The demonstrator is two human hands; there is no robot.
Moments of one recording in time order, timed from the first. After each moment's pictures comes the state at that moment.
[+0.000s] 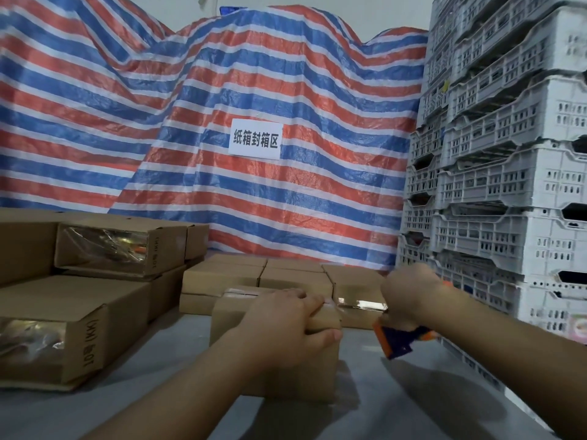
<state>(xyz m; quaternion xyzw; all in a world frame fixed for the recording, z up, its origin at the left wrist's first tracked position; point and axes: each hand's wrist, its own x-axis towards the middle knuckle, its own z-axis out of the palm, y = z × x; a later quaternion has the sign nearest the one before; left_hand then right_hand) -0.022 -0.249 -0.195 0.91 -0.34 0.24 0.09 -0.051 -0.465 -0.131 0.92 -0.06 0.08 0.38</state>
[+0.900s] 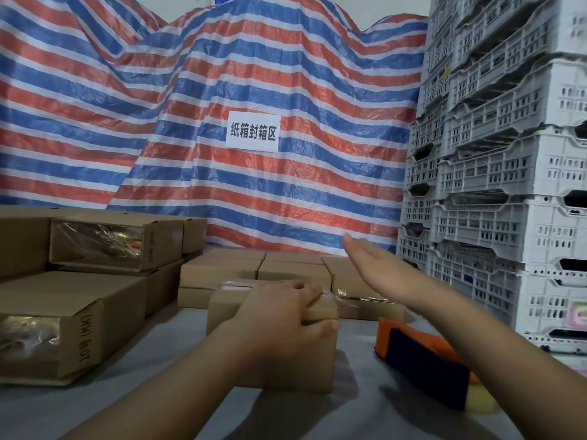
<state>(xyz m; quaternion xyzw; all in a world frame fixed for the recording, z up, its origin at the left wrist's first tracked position) -0.016 -0.248 -0.196 0.89 -0.34 0.28 0.08 -0.059 -0.438 -0.131 0.93 0.04 0.20 -0.30</state>
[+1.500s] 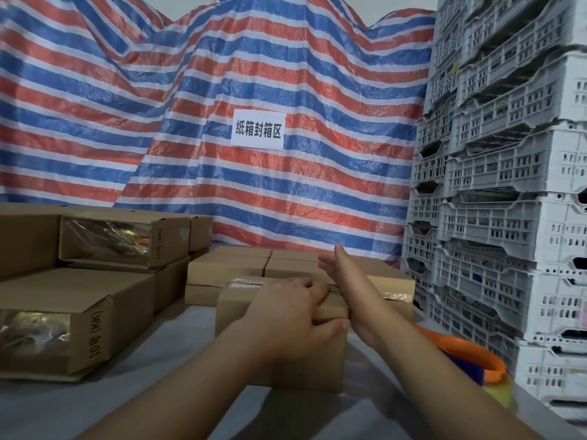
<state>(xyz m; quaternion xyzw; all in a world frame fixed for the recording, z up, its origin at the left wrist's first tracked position) -0.015 -0.249 -0.201 0.88 -0.35 0.32 0.09 -0.026 -0.390 -0.180 0.74 0.08 0.13 -0.65</state>
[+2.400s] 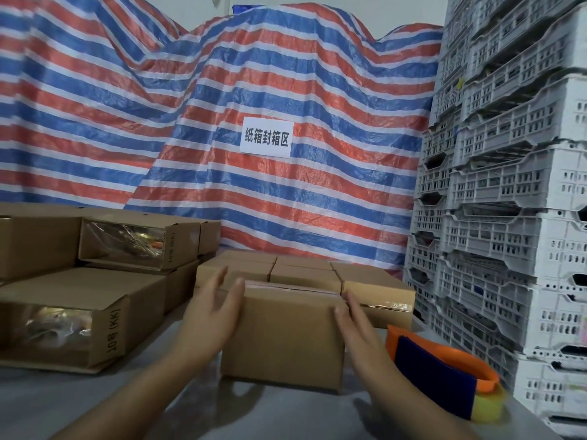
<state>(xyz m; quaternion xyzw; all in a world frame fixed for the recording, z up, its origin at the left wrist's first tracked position) -0.024 -0.164 -0.226 0.76 -0.13 0.25 0.59 -0.068 -0.395 -0.234 0.80 0.05 0.15 -0.58</state>
